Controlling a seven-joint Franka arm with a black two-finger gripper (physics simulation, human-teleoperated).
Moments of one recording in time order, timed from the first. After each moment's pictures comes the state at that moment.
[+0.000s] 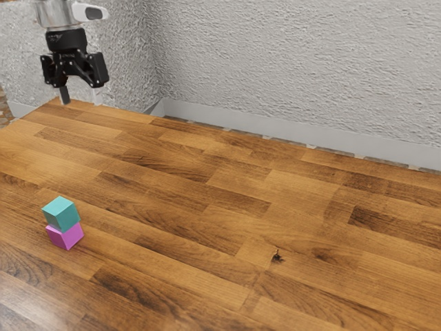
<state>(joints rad) -0.10 0.10 0.31 -1.31 -0.11 1.21 0.06</state>
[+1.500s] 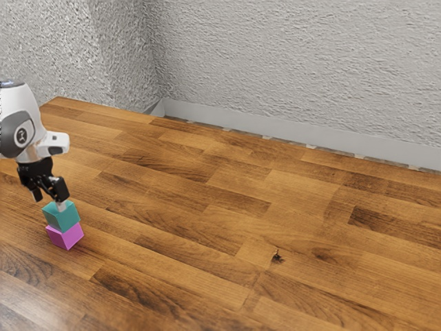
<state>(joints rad) 0.22 -0.05 0.24 -2.26 0.08 2.18 0.44</state>
